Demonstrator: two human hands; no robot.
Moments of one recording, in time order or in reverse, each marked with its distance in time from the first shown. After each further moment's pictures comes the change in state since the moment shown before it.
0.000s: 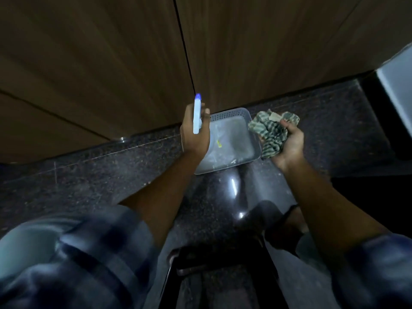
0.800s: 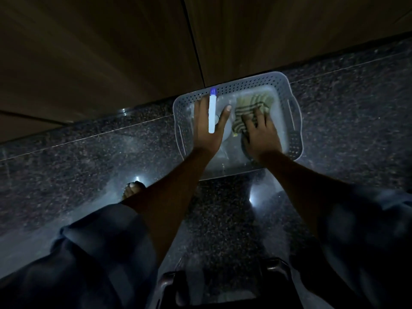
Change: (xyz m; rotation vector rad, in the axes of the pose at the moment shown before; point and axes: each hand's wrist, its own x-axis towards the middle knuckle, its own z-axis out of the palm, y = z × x) left_hand 0.039 -0.255 0.101 0.145 -0.140 -0.012; right_hand 0.260 0.151 -0.114 -2.393 -0.165 -0.586
